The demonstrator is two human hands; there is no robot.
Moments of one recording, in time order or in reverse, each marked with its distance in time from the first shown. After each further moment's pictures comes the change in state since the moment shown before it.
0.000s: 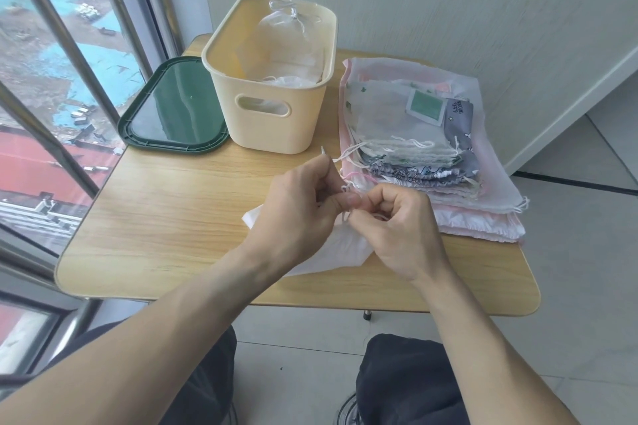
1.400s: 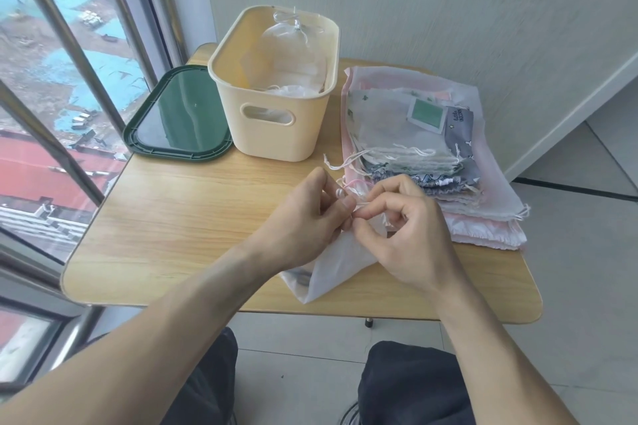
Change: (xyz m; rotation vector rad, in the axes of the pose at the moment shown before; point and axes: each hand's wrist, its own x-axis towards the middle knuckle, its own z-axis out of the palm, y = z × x) left_hand 0.004 -0.007 -0.003 -0.197 -0.240 -0.187; right_hand 0.000 0.003 -0.010 -0.240 0.015 -0.218
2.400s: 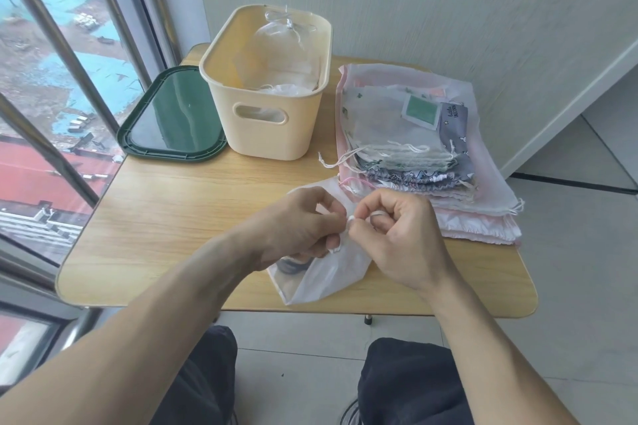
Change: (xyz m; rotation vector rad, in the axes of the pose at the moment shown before) left_hand -0.003 0.018 -0.010 -0.099 -0.261 -0.370; right_hand -0.005 0.000 0.000 0.205 -0.050 0.060
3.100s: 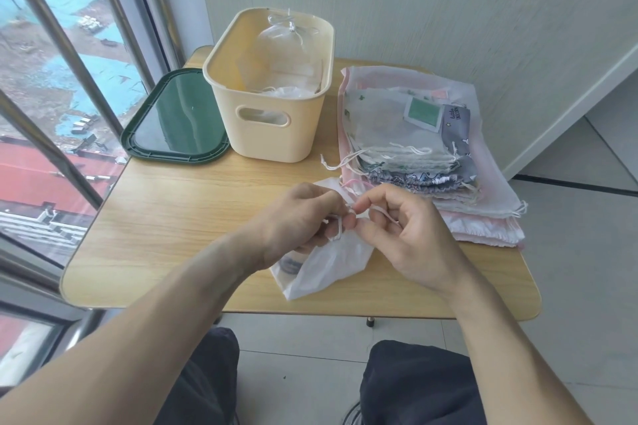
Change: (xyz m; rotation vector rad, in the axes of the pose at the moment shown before) left_hand -0.002 0.007 -0.001 0.010 0.033 0.102; right_hand 0.004 0.002 -0.018 0.056 -0.200 0.011
